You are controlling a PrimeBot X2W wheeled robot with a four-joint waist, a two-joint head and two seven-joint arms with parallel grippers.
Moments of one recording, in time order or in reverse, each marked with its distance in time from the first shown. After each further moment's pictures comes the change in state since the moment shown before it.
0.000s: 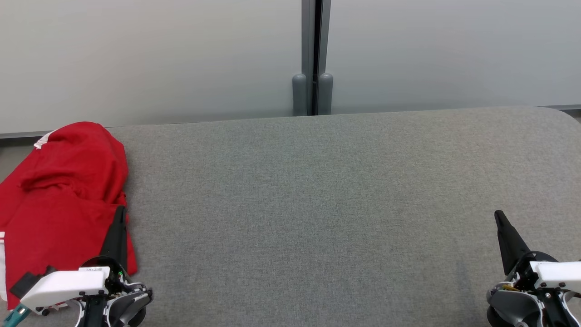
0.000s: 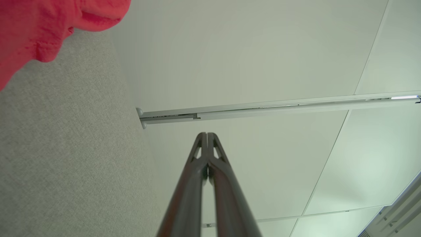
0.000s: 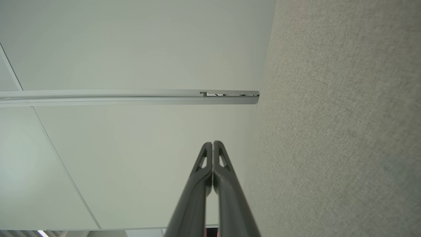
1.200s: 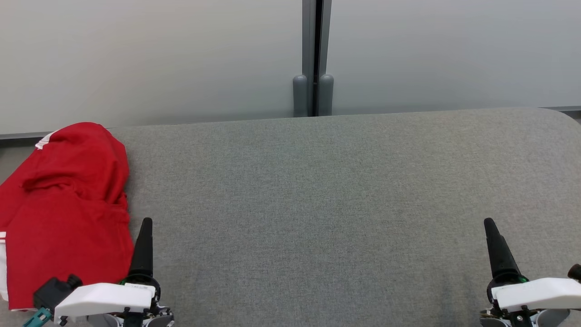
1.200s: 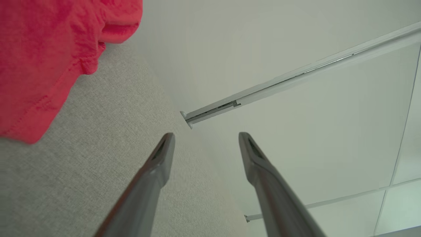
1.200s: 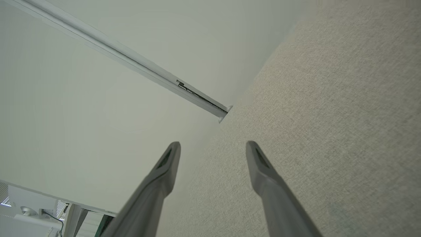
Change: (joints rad) left arm 0.065 -0.009 -0.104 -0.012 0.356 0.045 -0.137; right arm 0.098 0.012 0.070 -0.088 -0.532 -0.001 -0.134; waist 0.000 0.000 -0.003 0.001
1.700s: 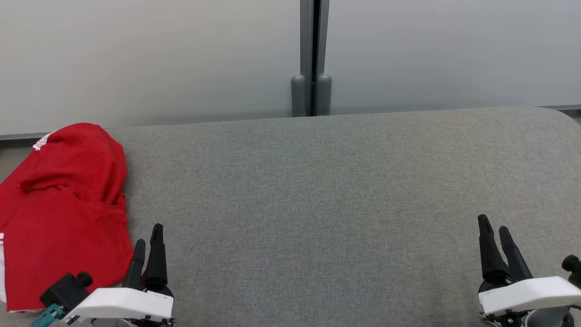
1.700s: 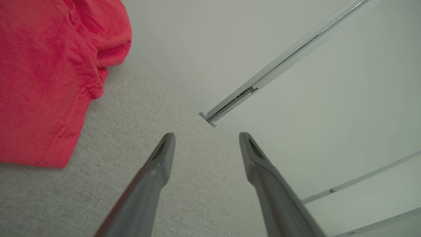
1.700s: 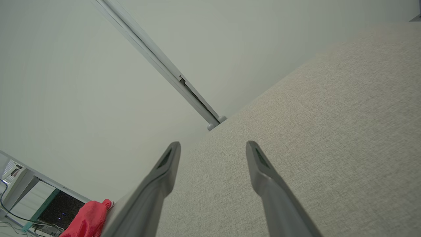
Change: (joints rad) left arm 0.028 0.002 -0.032 -0.024 0.301 0.035 -0.051; right arm 0.011 -0.016 0.035 -0.041 -0.288 0.000 -0.052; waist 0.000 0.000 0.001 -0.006
